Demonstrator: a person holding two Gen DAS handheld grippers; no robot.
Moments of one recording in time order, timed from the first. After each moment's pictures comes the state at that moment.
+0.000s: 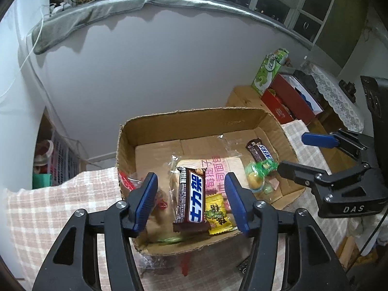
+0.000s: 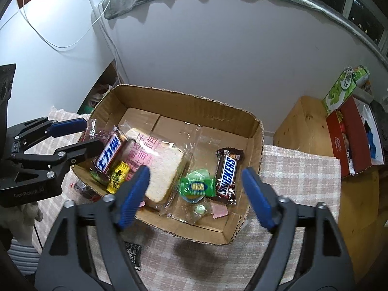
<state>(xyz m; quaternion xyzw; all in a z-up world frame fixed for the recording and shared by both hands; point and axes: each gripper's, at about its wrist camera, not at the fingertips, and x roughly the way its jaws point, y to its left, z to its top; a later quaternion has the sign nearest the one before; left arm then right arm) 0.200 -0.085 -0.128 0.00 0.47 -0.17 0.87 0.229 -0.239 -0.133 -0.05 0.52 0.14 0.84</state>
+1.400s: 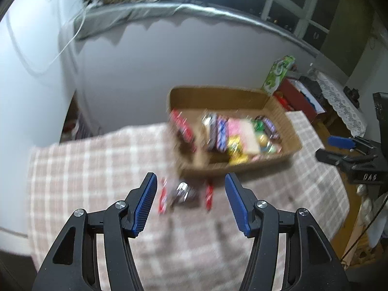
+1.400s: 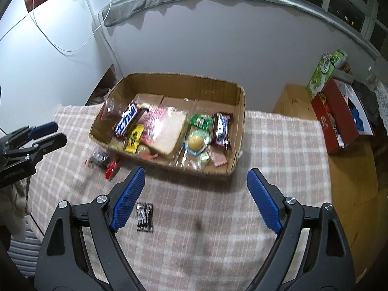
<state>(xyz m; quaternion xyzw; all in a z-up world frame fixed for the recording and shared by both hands) 0.099 -0.021 -0.119 -0.02 0.46 -0.12 0.88 0.132 -0.257 -0.112 -0.02 0.51 0.11 0.85</state>
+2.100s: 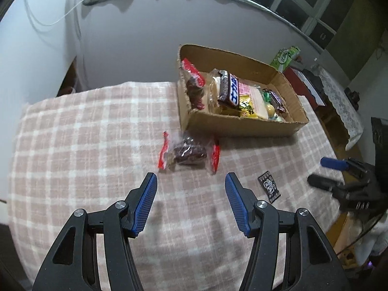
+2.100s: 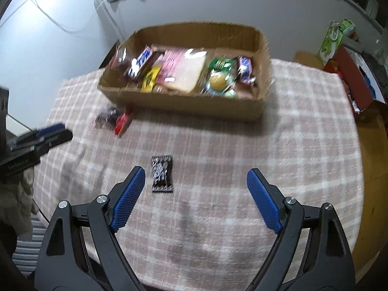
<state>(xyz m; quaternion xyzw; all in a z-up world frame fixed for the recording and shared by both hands) 0.080 -0.013 -0.159 -0.06 0.50 -0.14 0.85 0.091 -0.233 -0.168 0.00 0.57 0.13 0.81</state>
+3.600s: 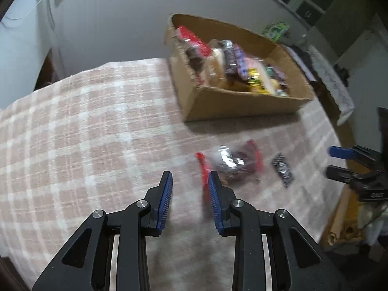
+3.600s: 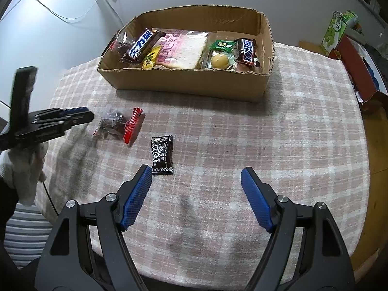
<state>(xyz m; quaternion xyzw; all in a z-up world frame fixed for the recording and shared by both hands) 0.098 0.004 -0.187 -0.03 0.54 -0.20 0.81 0.081 -0.240 -0.173 0.01 0.58 0.13 0.80</state>
